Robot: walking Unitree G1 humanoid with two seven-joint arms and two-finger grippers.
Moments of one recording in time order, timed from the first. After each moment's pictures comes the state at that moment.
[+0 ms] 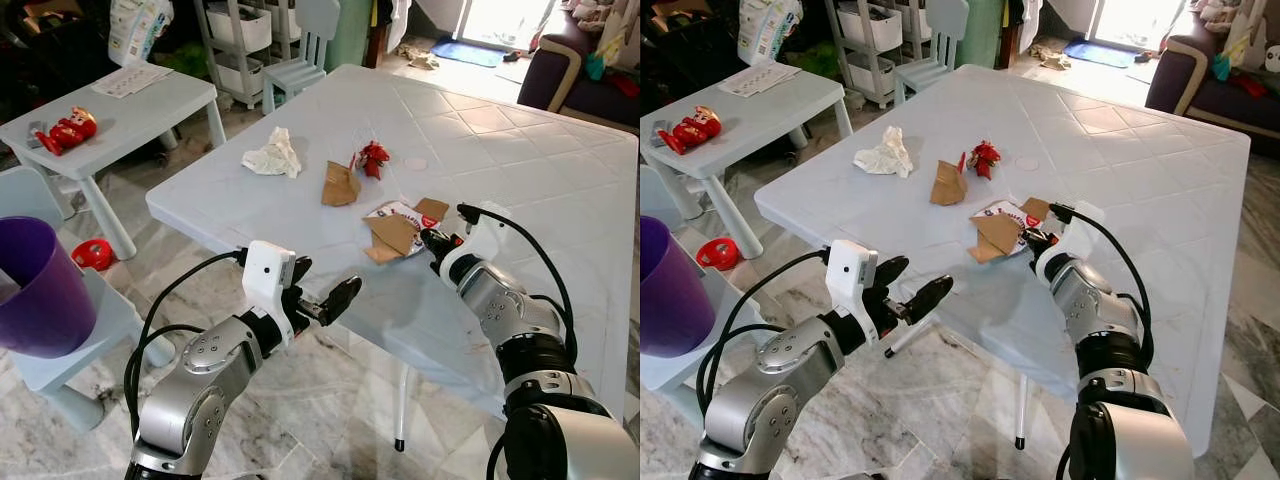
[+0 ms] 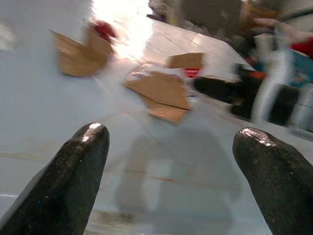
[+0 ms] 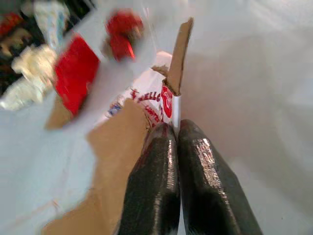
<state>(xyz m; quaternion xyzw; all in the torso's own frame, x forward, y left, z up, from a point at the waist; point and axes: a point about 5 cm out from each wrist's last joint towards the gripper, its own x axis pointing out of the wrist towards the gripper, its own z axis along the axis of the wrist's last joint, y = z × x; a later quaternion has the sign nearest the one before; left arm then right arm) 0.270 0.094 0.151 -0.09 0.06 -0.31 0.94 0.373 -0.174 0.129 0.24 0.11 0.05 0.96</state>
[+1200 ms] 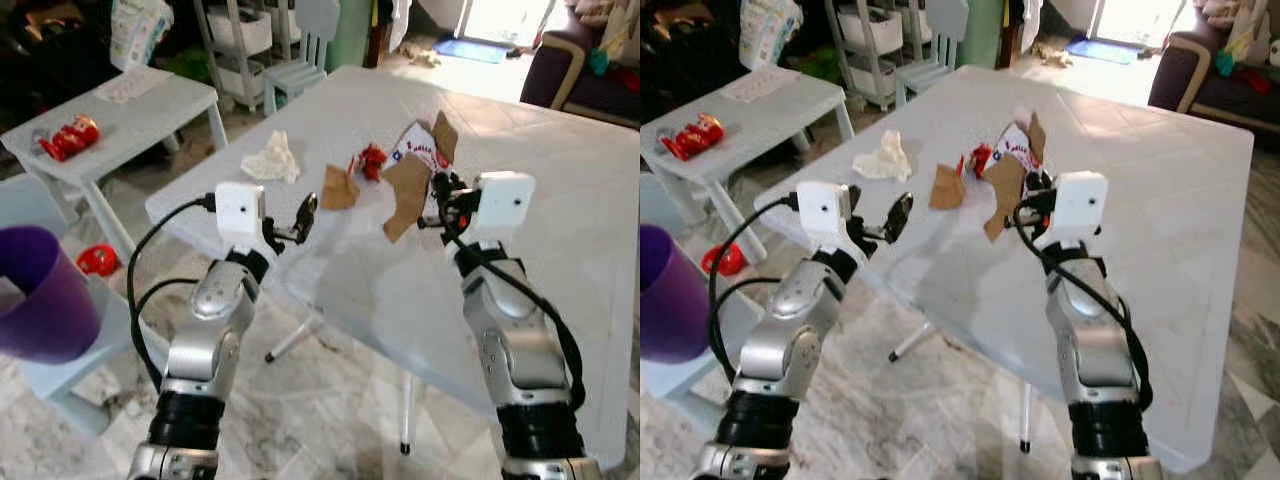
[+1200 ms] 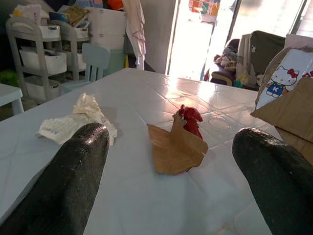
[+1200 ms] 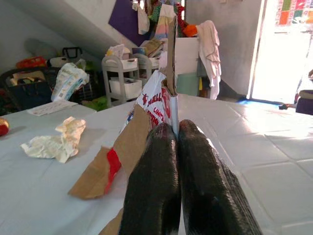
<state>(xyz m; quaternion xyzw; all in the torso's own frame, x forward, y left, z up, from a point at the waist) 0.327 0.106 0.176 -0.06 -0.06 -0.17 0.98 0.324 -0.143 0.191 0.02 -0.12 0.06 0.99</state>
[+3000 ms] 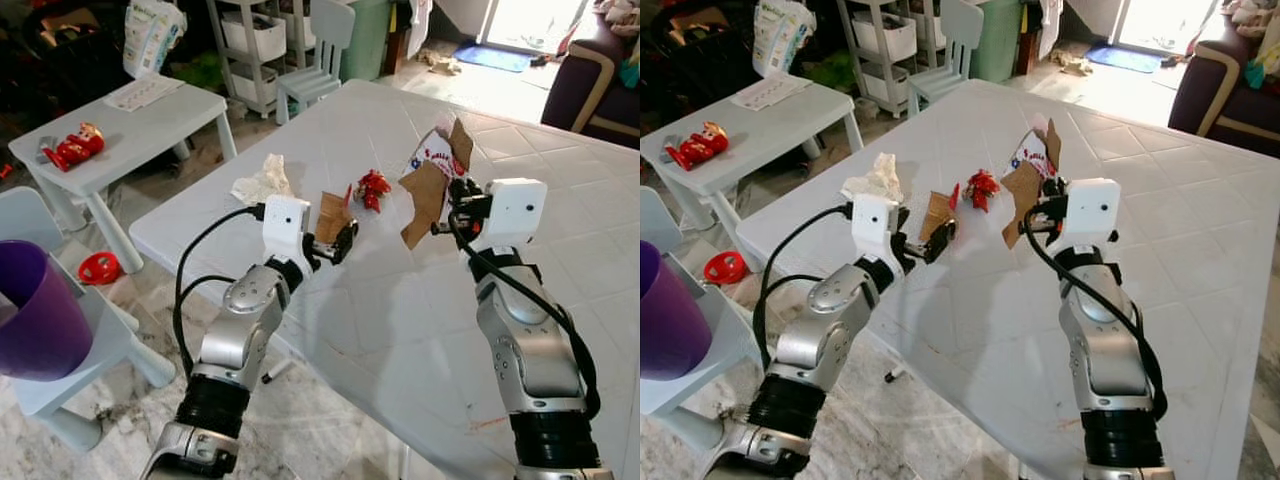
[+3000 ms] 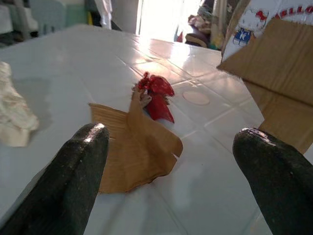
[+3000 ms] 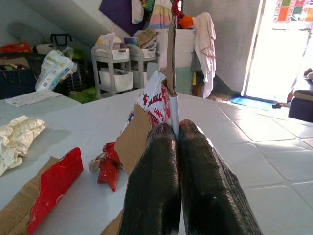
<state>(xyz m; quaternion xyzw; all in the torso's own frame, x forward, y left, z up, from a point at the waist) 0.342 0.064 0.151 -0.06 0.02 -0.27 0.96 0.316 -0.158 0.190 -0.01 -0.11 0.03 0.99</state>
